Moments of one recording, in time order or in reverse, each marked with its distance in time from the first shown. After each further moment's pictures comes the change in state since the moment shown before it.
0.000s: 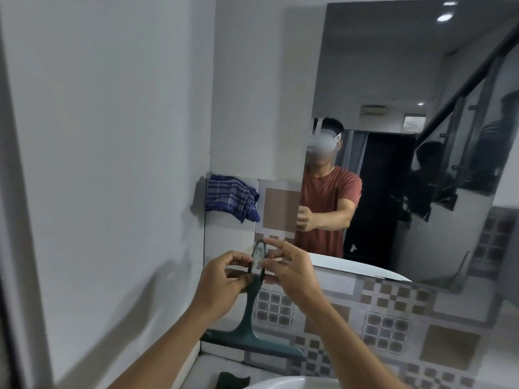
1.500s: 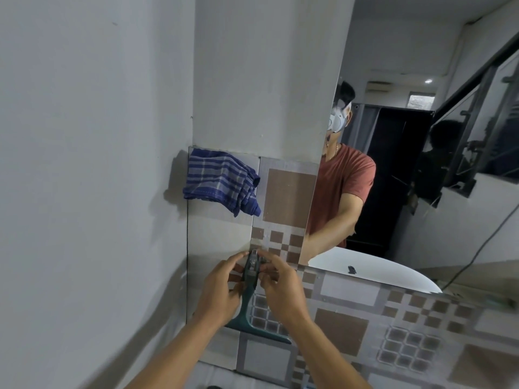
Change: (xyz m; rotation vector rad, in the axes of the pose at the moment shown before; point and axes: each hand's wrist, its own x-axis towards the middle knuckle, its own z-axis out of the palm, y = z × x) left_hand 0.088 -0.127 0.041 0.327 0.015 0.106; right_hand 0.072 0.107 0.002 -0.418 0.075 0.057
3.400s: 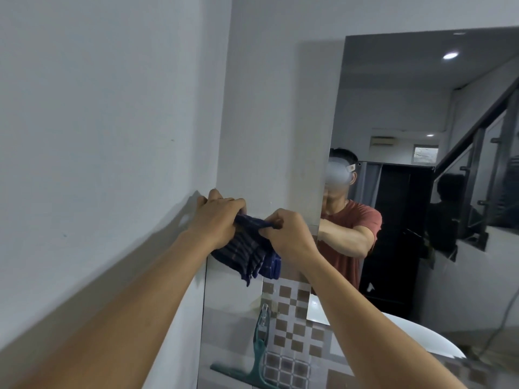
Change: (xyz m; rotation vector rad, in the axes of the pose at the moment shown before) left_hand 0.111 0.171 -0.168 0.799 0.093 0.245; right_hand 0.055 -0.194 -0.066 -0.140 0.075 -0.256
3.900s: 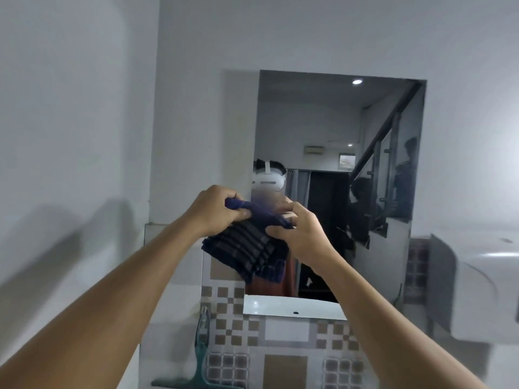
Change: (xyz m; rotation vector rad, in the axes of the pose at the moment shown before) left_hand 0.004 0.118 -0.057 -0.704 -0.068 0.148; right_hand -0.078 0.008 -0.141 0.123 0.199 0.010
